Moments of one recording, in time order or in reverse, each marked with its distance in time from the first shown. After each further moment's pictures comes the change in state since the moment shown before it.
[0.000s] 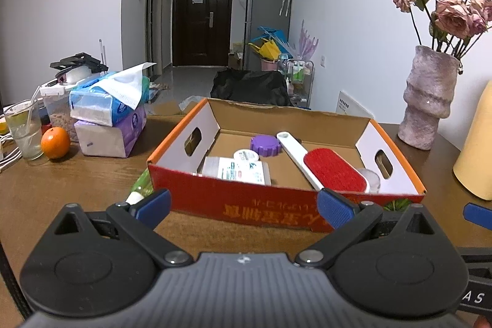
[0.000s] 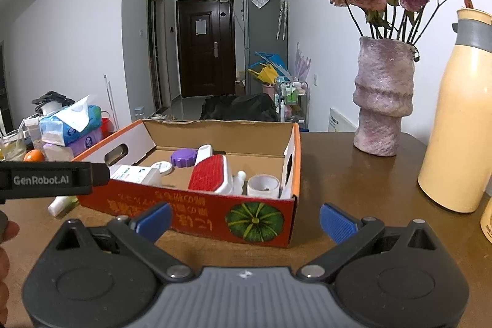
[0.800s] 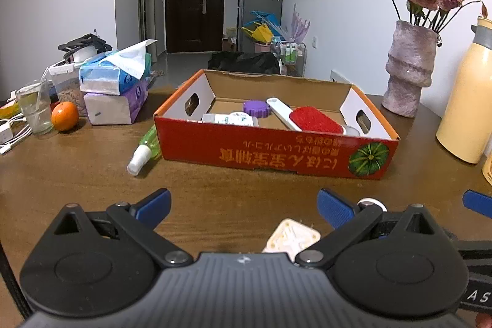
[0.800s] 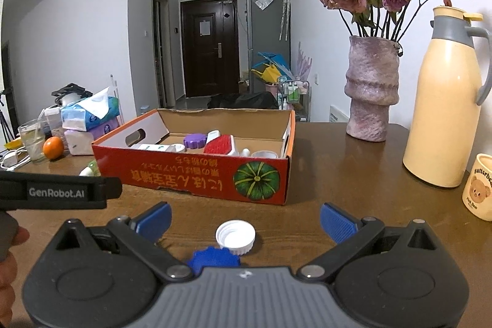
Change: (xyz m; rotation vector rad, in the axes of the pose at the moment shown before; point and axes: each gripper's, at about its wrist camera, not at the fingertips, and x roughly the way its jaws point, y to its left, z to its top) left arm -0.049 -0.004 -0.042 0.029 0.061 -0.018; right arm -0.061 0.001 -0.037 -0.007 0.001 0.020
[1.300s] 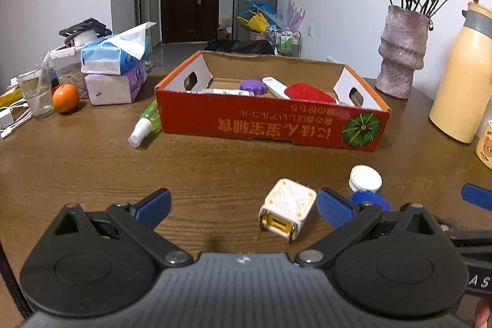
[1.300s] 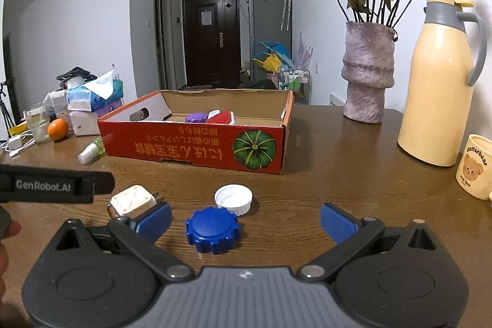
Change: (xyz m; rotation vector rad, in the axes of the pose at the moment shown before) left arm -0.012 0.001 -0.027 0.011 0.043 -0.017; right arm -0.016 -0.003 -0.025 -0.005 0.038 -0.007
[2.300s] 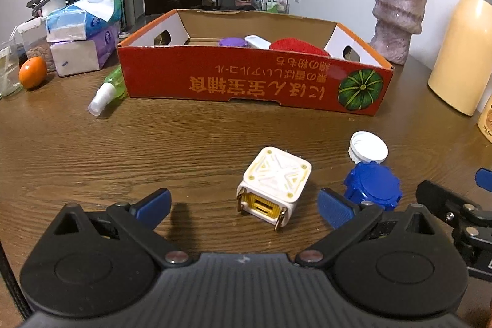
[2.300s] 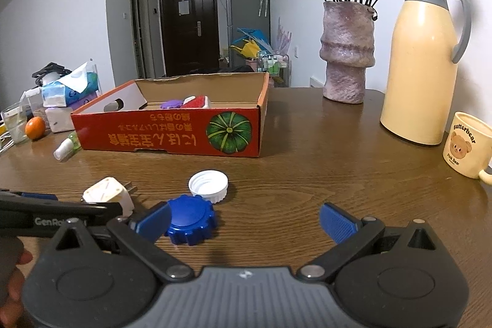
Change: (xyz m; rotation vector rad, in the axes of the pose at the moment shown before) left arm 0.052 -0.011 -0.009 0.026 0.130 -0.049; right arm 0.016 -0.010 -0.005 0.052 0.057 -0.072
